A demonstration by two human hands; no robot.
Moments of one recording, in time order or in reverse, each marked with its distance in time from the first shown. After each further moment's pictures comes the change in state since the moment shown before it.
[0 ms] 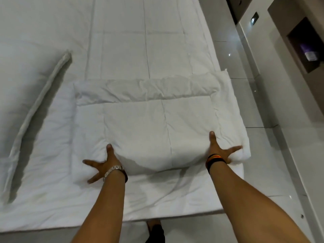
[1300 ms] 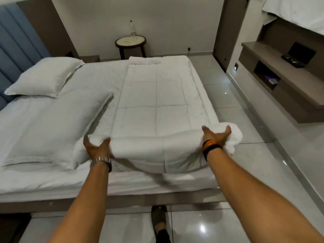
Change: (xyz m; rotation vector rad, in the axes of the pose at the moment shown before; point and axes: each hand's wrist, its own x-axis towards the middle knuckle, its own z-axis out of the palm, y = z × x) left_hand -0.123 -0.023 -0.284 -0.372 -0.266 0.787; right_hand -0.184 0.044 -0.214 0.378 -0.305 -0.486
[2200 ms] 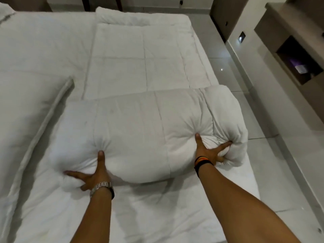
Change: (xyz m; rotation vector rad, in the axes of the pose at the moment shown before) left_hand 0.227 -0.172 0.205 0.255 0.160 -0.616; right_hand 0.210 0.132 0.245 -0.372 0.236 0.306
